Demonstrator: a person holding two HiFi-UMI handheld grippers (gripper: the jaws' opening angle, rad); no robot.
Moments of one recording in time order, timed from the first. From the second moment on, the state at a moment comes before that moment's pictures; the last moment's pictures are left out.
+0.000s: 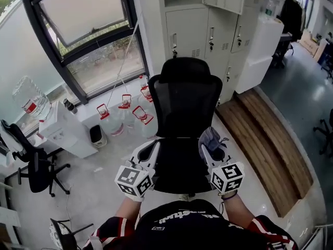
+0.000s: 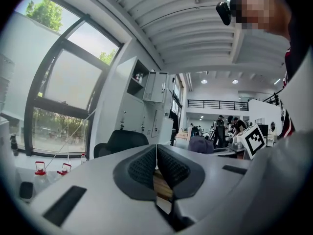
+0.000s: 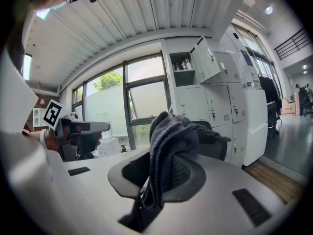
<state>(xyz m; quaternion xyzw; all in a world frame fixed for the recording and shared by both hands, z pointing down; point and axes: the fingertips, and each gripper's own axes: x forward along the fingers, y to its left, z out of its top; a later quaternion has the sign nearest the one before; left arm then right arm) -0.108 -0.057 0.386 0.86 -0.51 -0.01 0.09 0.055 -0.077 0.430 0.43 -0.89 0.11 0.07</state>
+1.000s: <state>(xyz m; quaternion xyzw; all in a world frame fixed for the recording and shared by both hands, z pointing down) -0.064 -0.220 0.427 0.85 -0.52 0.02 0.13 0.171 -0.312 0.536 0.50 -0.84 0.16 0.12</state>
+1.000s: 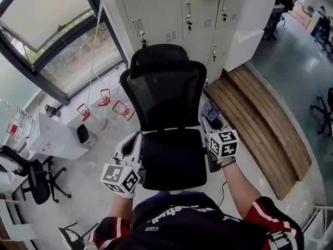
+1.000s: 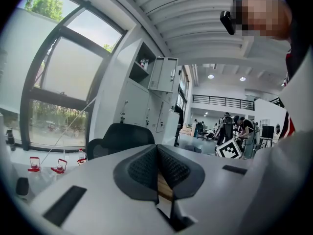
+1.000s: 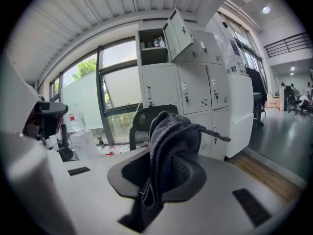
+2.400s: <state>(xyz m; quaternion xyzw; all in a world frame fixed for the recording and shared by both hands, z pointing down) -0.194 -0.320 0.469 0.79 -0.59 0.01 0.20 0.166 -0.620 0.692 0.63 -0.73 0.19 0.18</state>
